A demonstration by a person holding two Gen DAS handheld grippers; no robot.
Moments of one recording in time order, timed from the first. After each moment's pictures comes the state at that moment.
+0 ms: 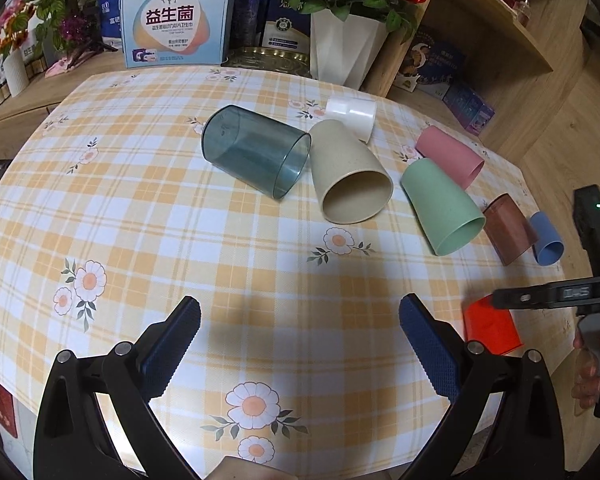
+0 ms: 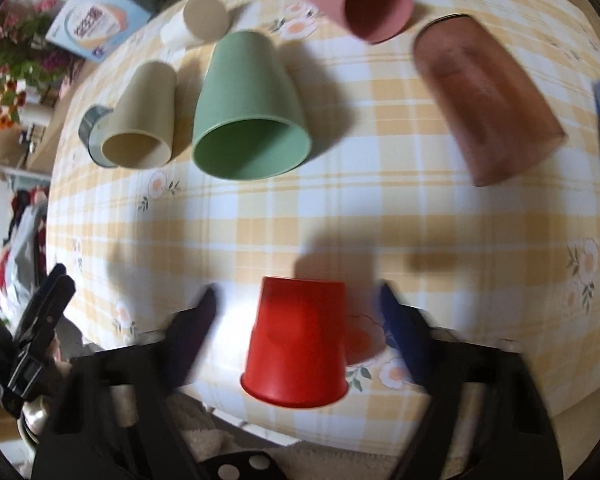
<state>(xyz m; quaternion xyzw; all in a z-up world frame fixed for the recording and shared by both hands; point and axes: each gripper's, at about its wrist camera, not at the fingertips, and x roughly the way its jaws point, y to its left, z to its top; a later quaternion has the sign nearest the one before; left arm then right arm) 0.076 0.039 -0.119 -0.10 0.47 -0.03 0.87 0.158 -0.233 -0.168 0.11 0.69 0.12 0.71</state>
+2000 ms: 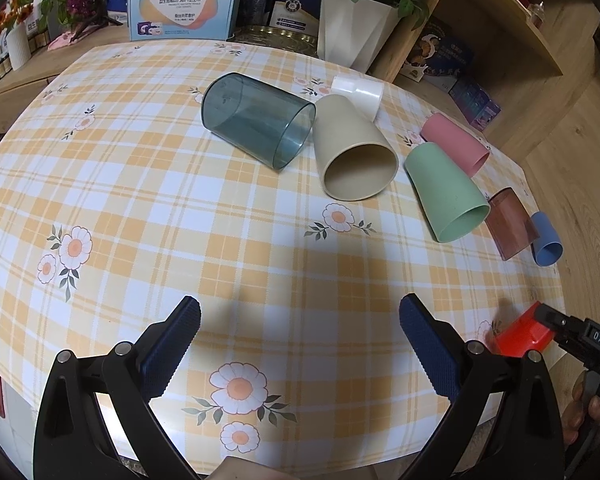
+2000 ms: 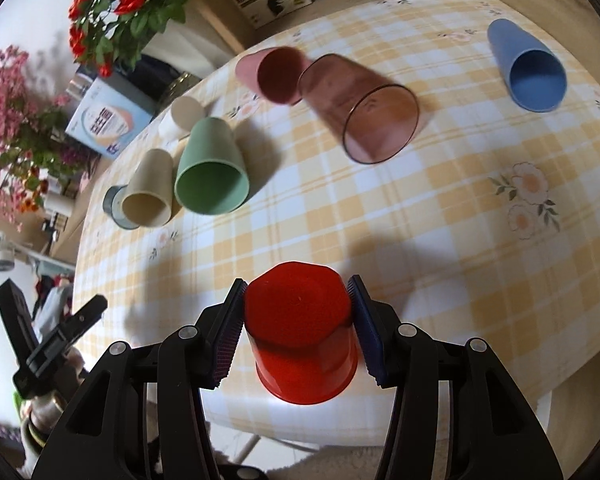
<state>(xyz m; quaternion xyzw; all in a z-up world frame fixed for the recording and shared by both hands) 0.071 0.035 -0.136 -0.13 0.50 -0.03 0.86 0.076 -0.319 -0.146 0.22 0.53 0.07 0.81</state>
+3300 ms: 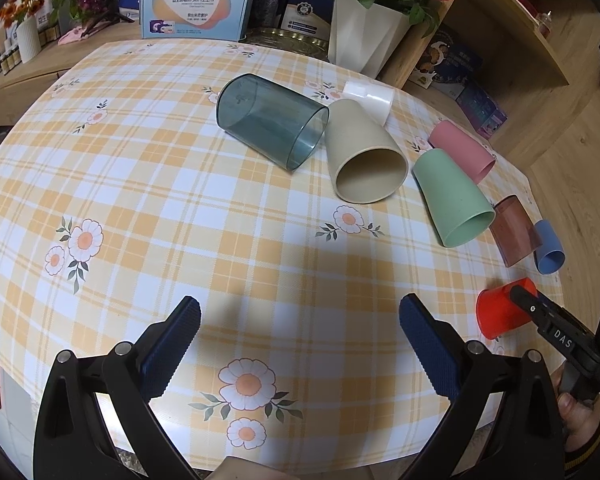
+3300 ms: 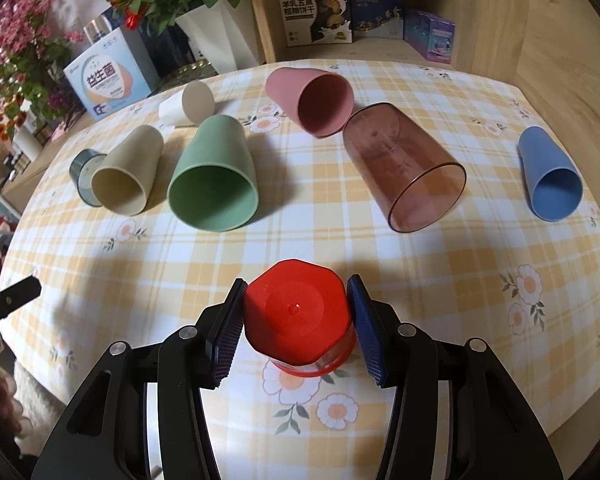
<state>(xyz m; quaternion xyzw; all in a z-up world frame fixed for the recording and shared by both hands) 0.068 0.043 -0.135 -0.14 0.50 -0.02 0.86 0.096 -0.262 -0.148 0.05 0.49 0.05 0.87</state>
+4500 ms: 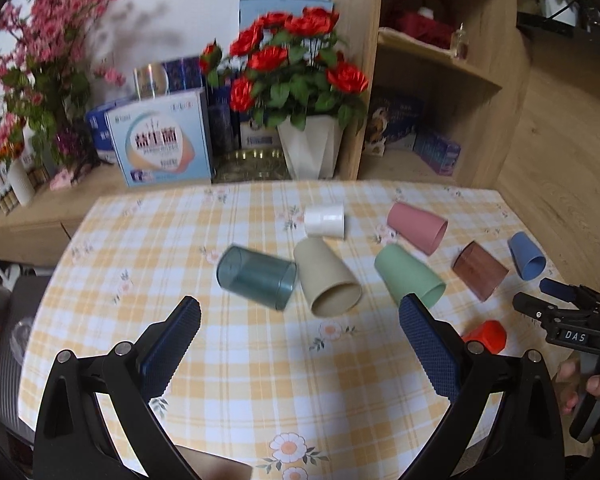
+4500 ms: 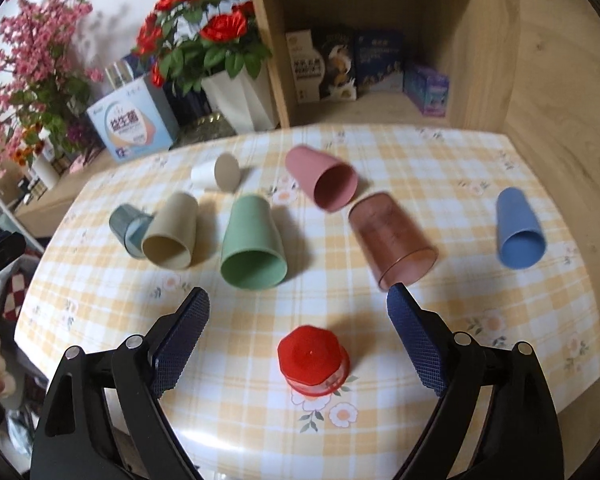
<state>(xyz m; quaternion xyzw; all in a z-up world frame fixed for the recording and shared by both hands) 0.063 0.028 -0.004 0.00 0.35 -0.05 0.94 0.080 -0.262 -0.061 0.06 0.42 0.06 0.90</state>
